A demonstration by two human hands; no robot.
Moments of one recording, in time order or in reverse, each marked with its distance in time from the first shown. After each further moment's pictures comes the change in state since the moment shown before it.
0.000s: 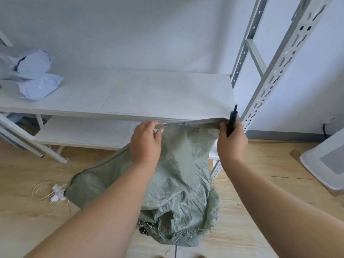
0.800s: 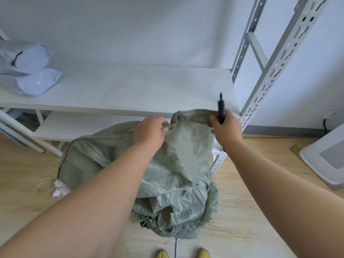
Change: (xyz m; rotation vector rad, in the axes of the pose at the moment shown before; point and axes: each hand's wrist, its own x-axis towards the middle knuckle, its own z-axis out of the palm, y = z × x) left_hand 0.018 0.010 -0.004 0.143 -0.195 0.045; right_hand 0.012 -0.010 -0.004 -0.044 -0.166 -0.054
